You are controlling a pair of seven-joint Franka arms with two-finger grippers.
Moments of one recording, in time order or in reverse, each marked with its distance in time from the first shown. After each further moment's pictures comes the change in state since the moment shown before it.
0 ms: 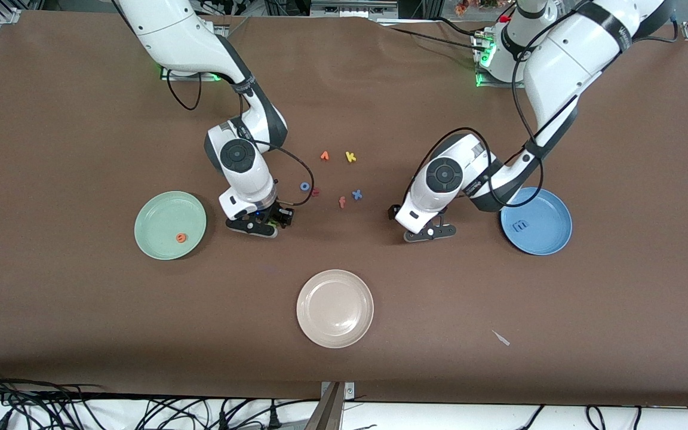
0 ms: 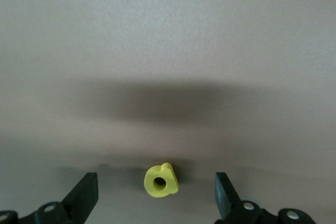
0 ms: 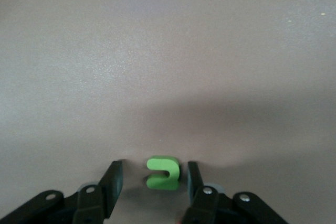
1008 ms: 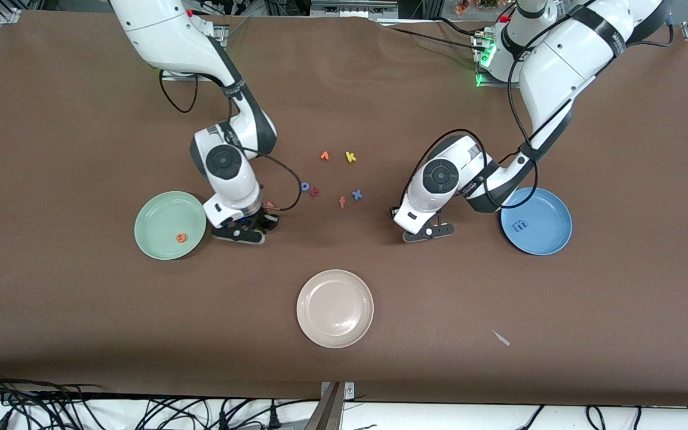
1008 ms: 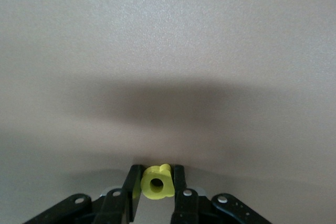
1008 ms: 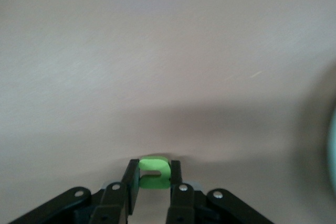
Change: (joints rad) left arm -0.005 0.007 0.001 0.004 0.000 0.004 -0.029; right arm 0.001 -0.042 -0.109 0.029 -0.011 -0.119 -0.187
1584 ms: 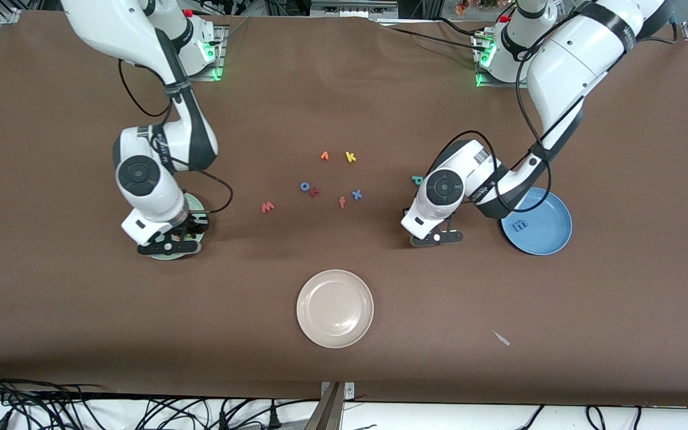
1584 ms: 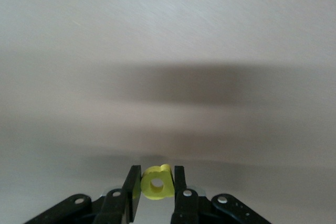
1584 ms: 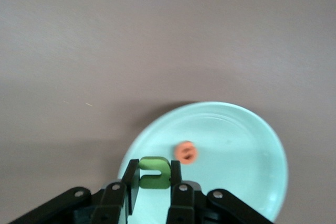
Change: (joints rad) left arm 0.037 -0.022 0.003 0.081 0.006 -0.243 0.207; right arm -0.025 -0.103 -0.214 -0.037 0.018 -0.162 -0.487
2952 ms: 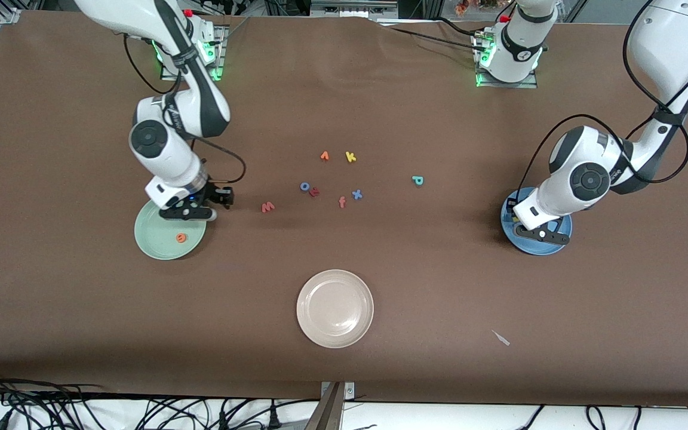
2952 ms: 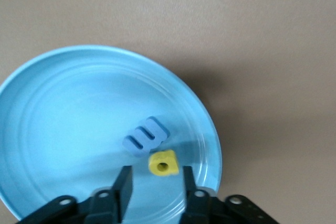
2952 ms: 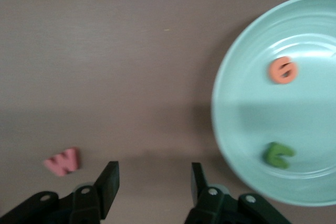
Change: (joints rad) left arm 0.498 -0.252 -0.039 -0.389 0.001 0.206 0.616; right arm 0.013 -0.149 0.173 -0.256 0.137 0.176 0.237
